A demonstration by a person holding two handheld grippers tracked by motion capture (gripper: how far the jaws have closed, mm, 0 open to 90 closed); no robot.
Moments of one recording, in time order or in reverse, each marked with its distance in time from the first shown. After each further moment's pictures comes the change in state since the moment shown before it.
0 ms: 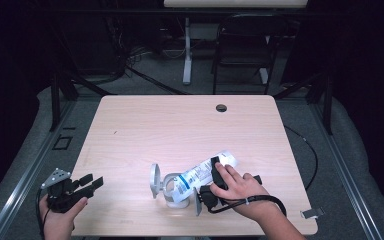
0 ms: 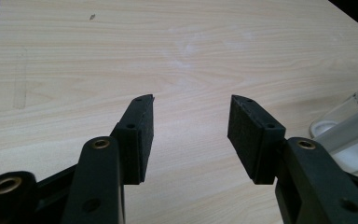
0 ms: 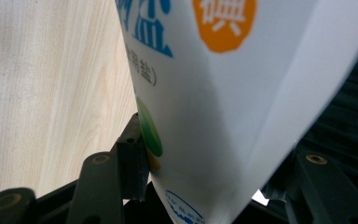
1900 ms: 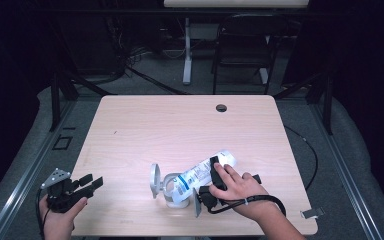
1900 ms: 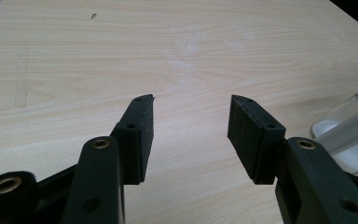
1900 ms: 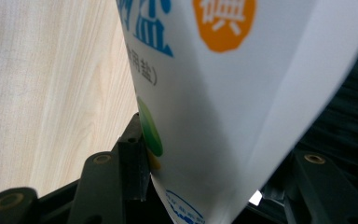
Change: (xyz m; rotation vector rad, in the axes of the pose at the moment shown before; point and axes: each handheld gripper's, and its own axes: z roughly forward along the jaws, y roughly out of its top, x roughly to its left) left arm 0.001 -0.001 0.001 -0.003 0.003 -0.005; right arm -0.001 0.002 -0.001 0.006 -0.021 -0.035
